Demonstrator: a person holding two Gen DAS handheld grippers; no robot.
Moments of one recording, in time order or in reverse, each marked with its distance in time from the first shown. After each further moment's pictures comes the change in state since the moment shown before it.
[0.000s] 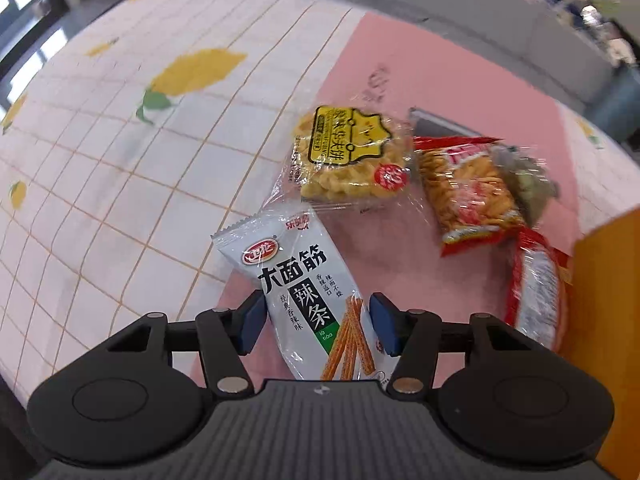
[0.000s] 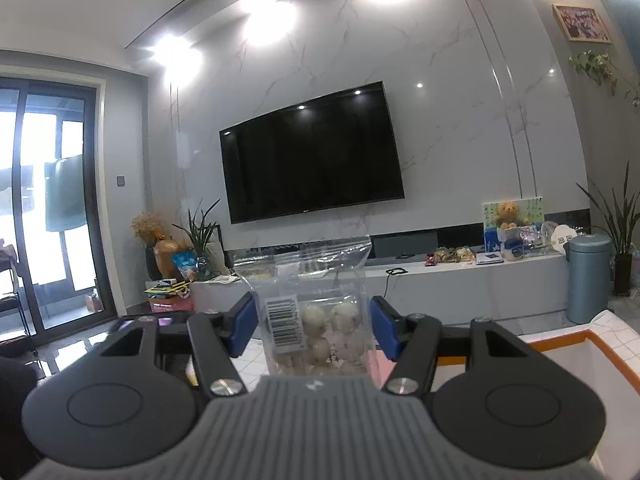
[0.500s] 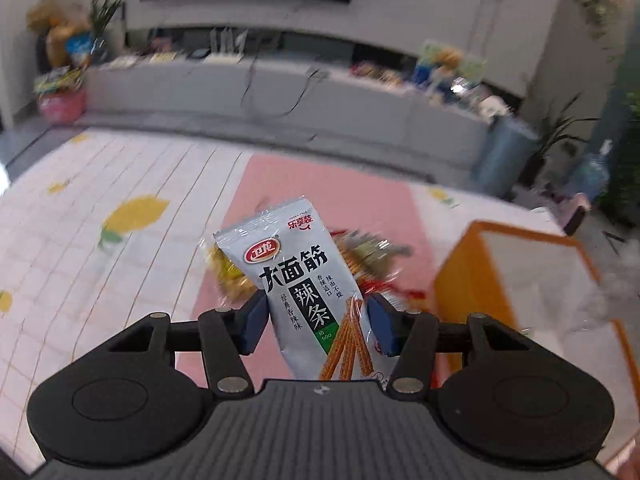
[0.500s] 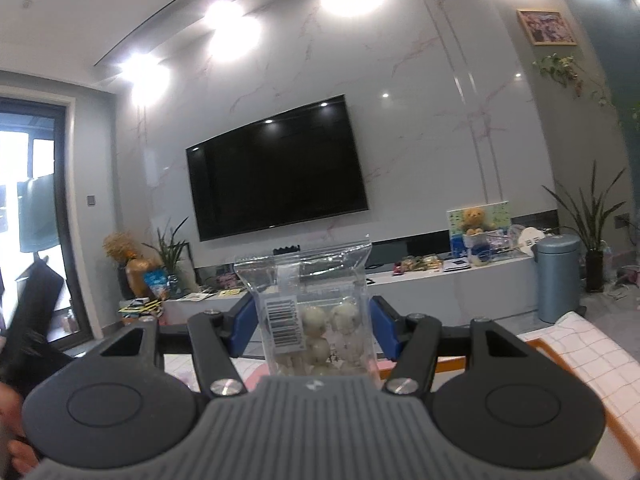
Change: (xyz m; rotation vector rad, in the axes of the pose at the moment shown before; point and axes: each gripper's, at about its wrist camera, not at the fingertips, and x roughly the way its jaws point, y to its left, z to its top) left arm -0.120 -0.038 -0.036 0.202 -0.409 -0.236; right arm -0.025 -0.036 0.015 0.035 -0.043 -0.109
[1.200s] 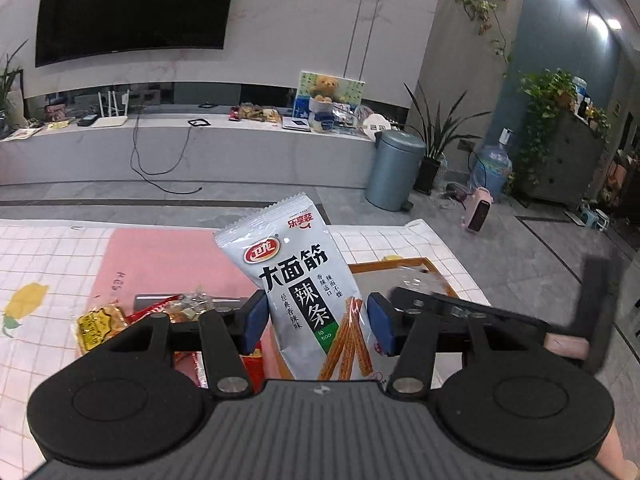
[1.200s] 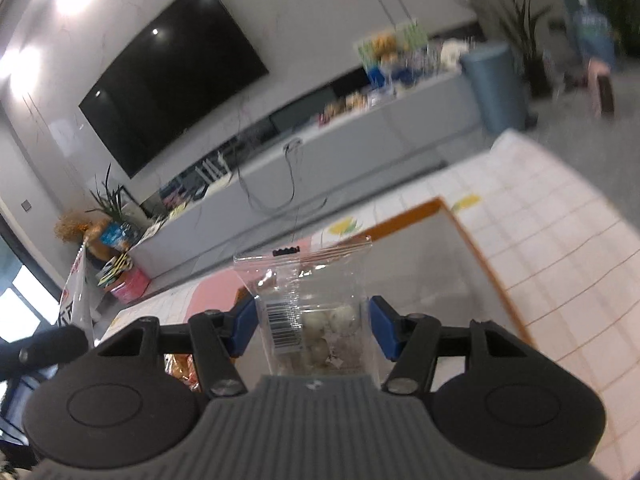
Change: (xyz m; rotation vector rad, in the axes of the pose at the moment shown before) left arm -0.004 -0.121 0.018 0.172 -0.087 -0.244; right arm 0.079 -0.139 -0.007 0.413 0.501 -0.110
